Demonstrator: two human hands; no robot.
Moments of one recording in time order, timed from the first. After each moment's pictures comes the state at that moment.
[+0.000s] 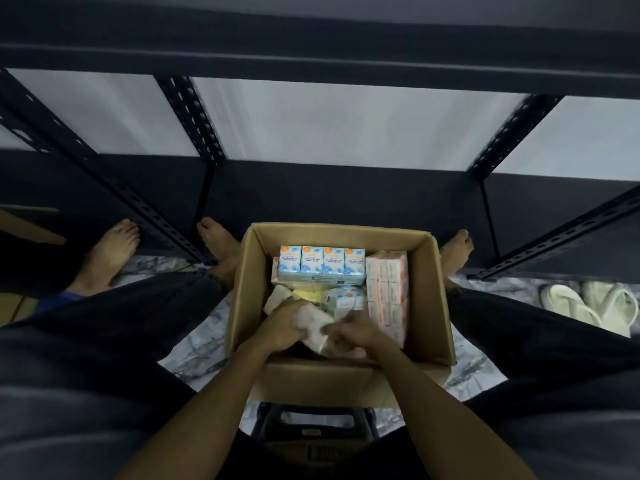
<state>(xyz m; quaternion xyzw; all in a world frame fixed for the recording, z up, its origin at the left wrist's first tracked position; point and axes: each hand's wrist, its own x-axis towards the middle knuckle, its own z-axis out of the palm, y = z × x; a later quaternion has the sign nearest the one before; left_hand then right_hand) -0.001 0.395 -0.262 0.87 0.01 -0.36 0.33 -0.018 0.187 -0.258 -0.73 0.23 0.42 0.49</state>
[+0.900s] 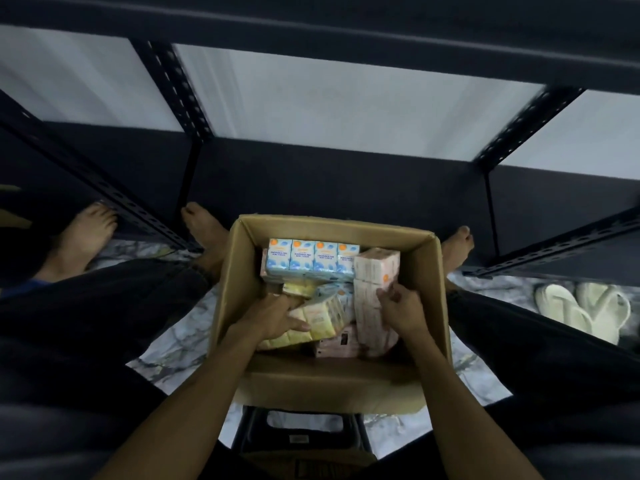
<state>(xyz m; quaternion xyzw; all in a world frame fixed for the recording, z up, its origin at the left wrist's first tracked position) 0.036 0.390 -0.264 0.88 -0.06 -0.41 0.24 0.005 0.103 -0.277 -0.85 0.27 0.21 0.41</state>
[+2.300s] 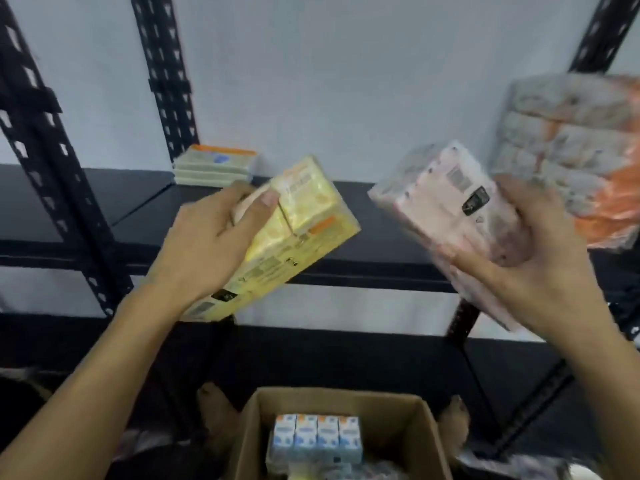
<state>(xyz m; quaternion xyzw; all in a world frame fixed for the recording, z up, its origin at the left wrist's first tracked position) 0.075 0.433 0.207 0.88 -0.15 0.25 0.37 0.019 0.098 0.205 -0.87 -0.11 -0.37 0.31</state>
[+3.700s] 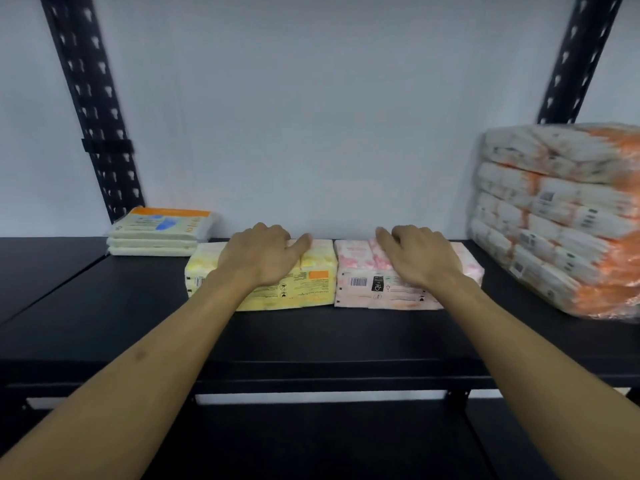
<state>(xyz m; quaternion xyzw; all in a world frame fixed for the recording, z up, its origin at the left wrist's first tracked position) 0.307 0.329 0.205 0.97 -0.16 0.18 0.09 0.269 0.066 0.199 -0.96 0.01 -0.24 0.12</state>
